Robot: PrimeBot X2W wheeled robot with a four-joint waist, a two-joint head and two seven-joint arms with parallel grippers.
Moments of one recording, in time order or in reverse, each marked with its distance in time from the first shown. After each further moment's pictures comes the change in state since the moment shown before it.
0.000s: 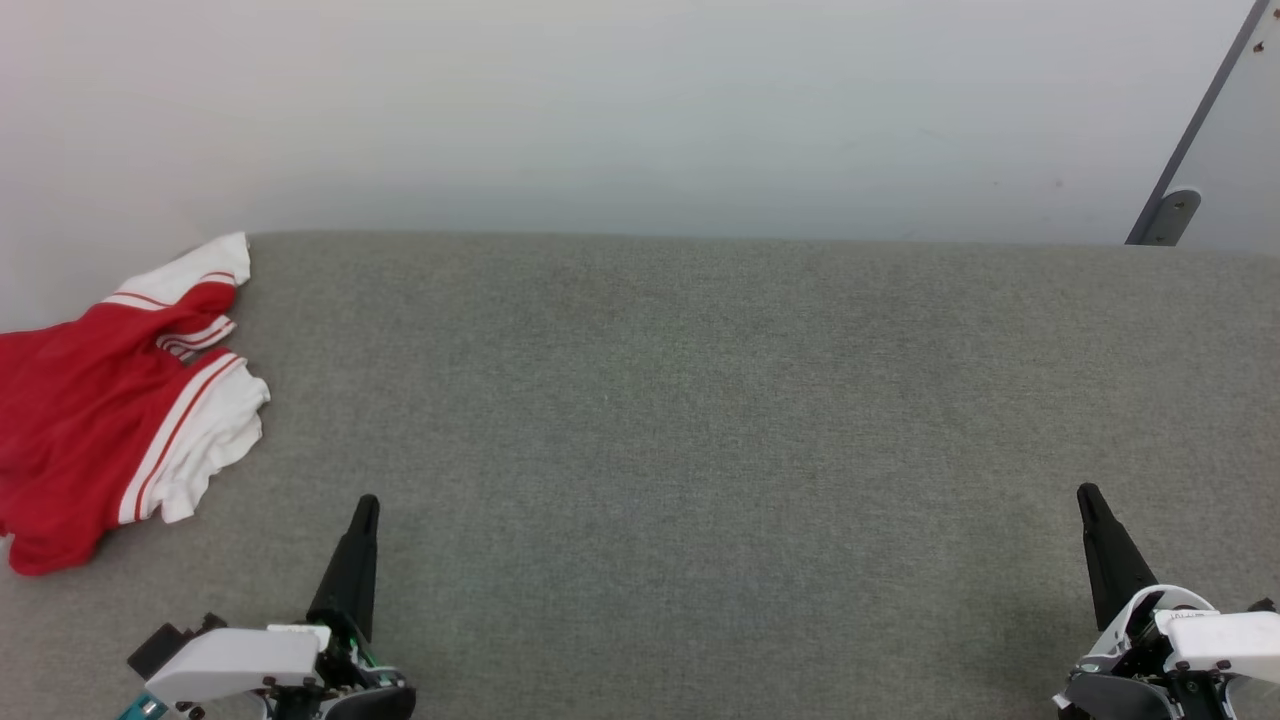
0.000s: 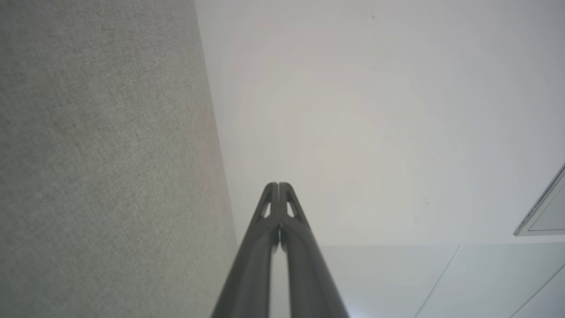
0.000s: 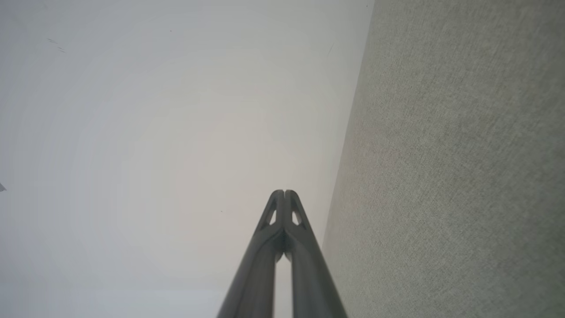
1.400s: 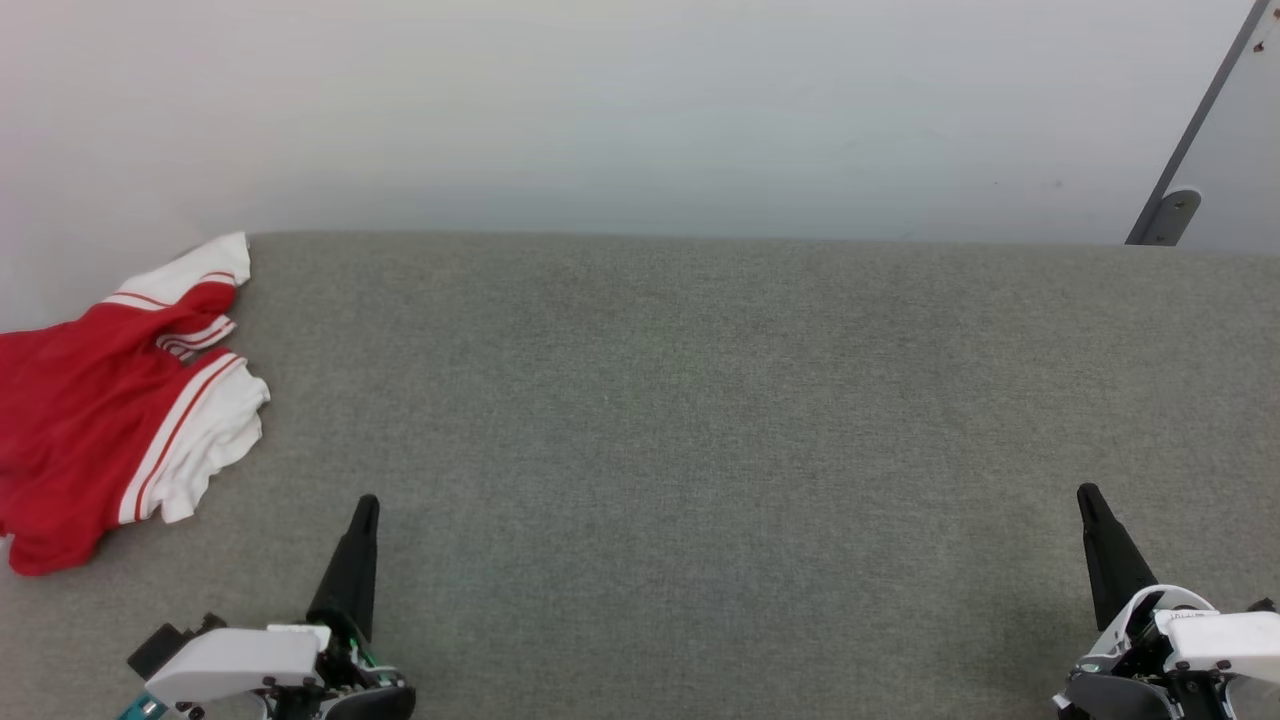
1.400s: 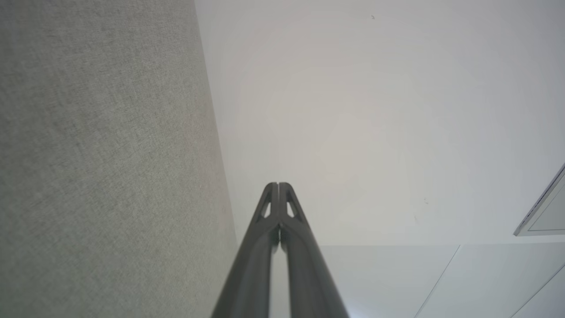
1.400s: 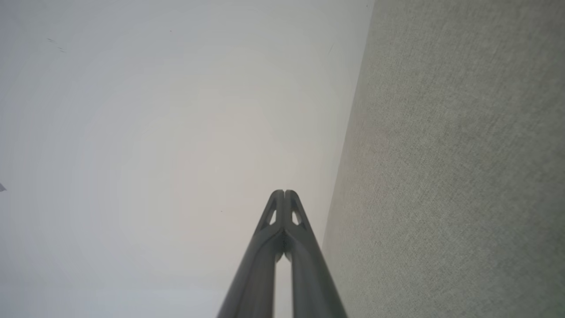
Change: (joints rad) left arm 0.000 0.000 0.000 0.000 0.000 0.000 0.000; right arm 0.000 0.000 0.000 0.000 0.000 0.000 0.000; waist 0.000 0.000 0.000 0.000
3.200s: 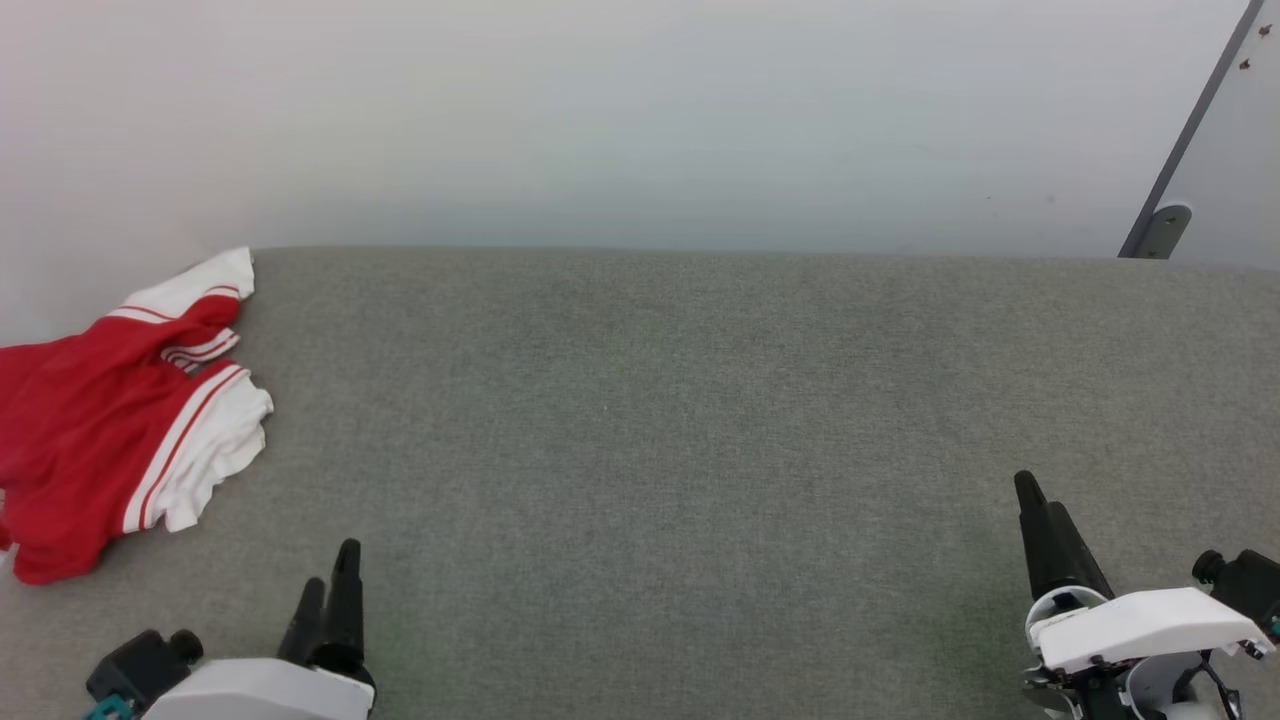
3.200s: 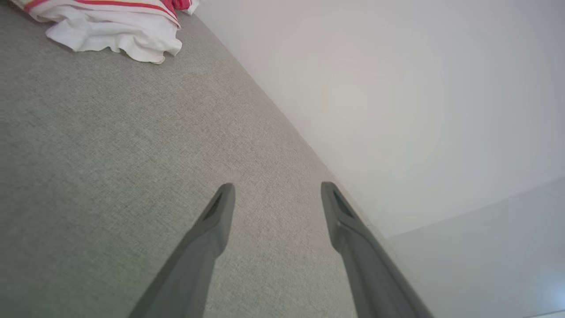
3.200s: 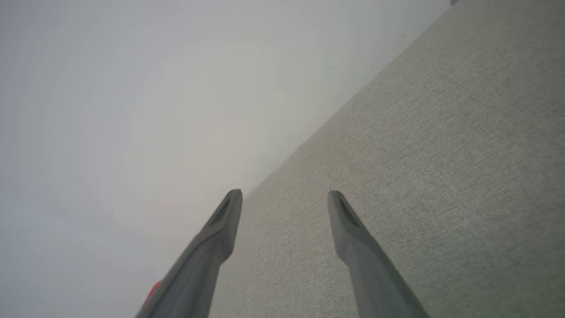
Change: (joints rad) left arm 0.105 0.149 -0.150 -0.080 0.516 0.172 -0.194; right arm -0.047 -0.040 0.148 0.096 -0.605 -0.005 -0.191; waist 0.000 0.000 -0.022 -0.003
